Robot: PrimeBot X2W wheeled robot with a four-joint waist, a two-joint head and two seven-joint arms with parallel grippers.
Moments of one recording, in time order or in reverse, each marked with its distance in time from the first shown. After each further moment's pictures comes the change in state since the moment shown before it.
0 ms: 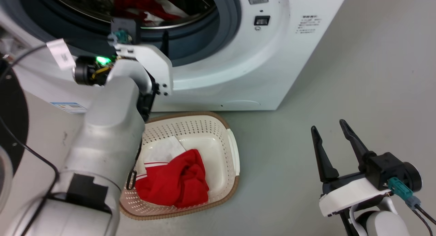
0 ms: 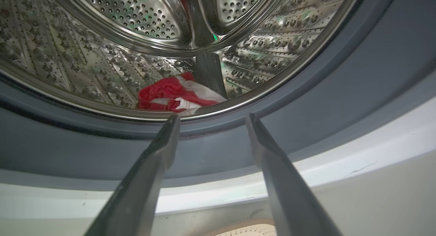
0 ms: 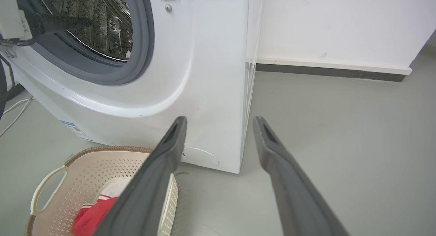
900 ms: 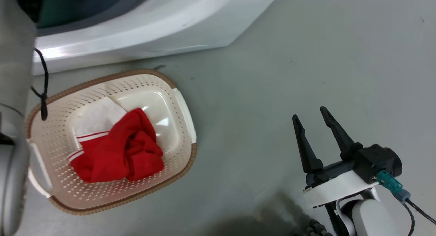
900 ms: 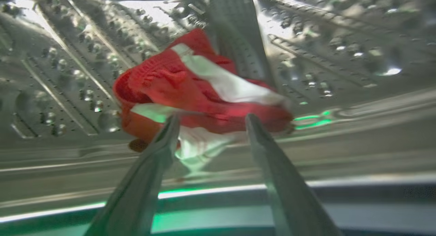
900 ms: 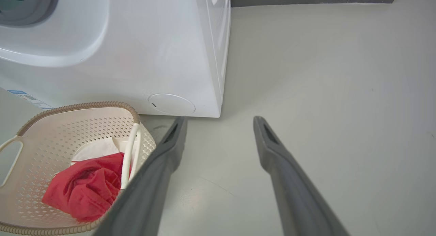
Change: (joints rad) left arm -0.445 0.239 -0.050 0.160 0.040 0.030 0.330; right arm -0.076 0.000 0.092 0.049 0.068 0.000 -0.077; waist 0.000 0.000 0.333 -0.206
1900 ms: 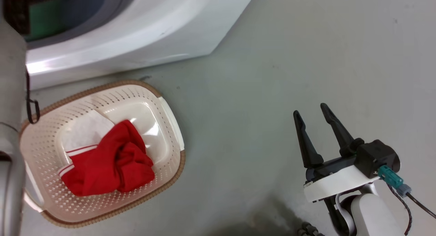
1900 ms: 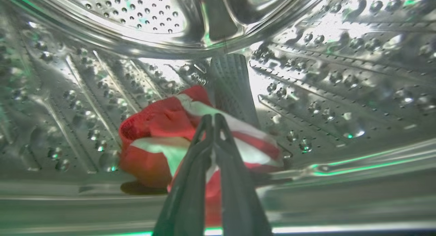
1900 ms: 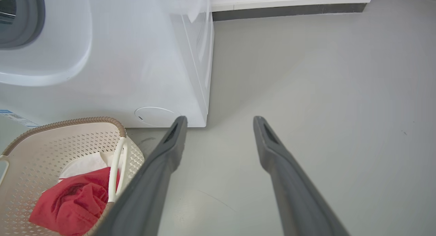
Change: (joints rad) left arm 0.082 0.061 0.020 -0.101 -0.062 0.067 -0.204; right arm -0.037 0.000 0.003 0.061 0.041 0.000 -0.037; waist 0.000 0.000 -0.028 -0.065
